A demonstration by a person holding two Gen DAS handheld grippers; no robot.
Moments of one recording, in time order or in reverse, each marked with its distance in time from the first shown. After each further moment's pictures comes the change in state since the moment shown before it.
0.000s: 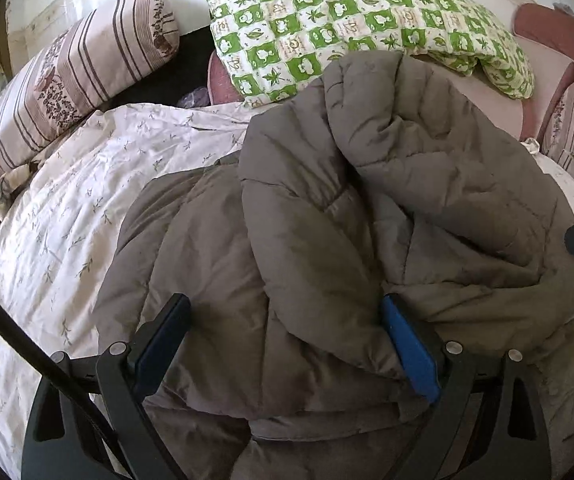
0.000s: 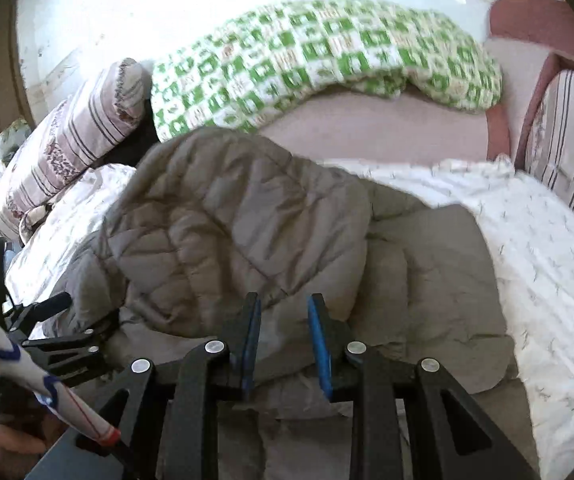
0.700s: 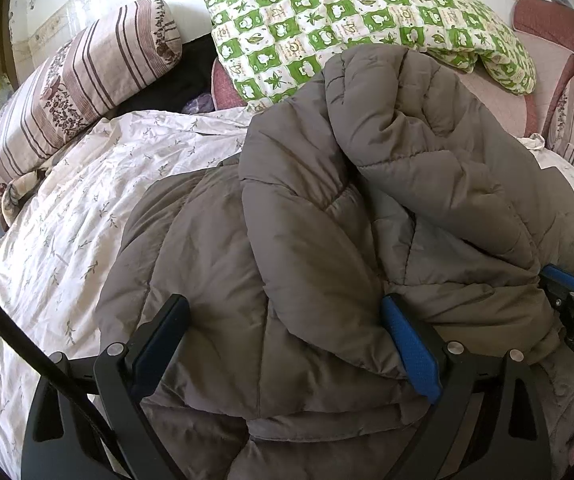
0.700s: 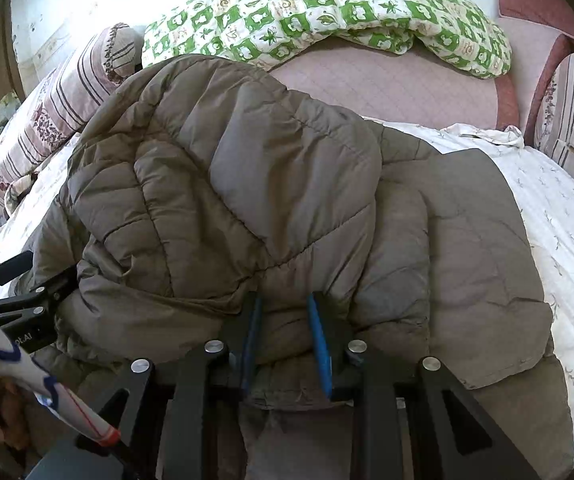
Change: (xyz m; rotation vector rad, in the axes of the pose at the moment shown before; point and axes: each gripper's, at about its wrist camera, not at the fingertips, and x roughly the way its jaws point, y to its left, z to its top) left arm -0.001 -0.002 -0.007 0.013 -0.023 0.033; right arm 0.037 -0.002 -0.029 -0.034 0.067 -0.015
